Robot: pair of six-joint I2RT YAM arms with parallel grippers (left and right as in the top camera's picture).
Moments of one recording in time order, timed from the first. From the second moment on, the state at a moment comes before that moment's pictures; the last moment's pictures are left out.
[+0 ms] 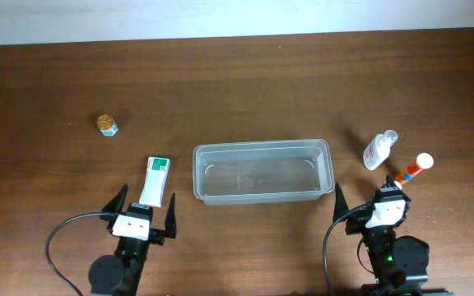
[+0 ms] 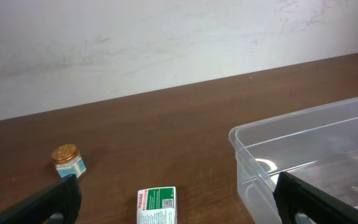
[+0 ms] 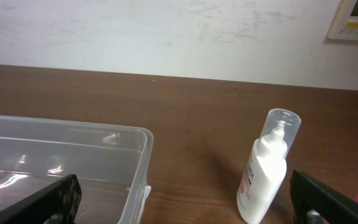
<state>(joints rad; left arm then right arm) -0.14 0.01 0.01 -0.07 0.06 0.10 0.00 0.01 0.06 -0.18 -0.08 -0.05</state>
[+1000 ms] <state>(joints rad) -0.14 0.04 0.11 -0.25 -0.06 -0.02 0.00 0.23 0.28 -0.34 0.03 0.01</state>
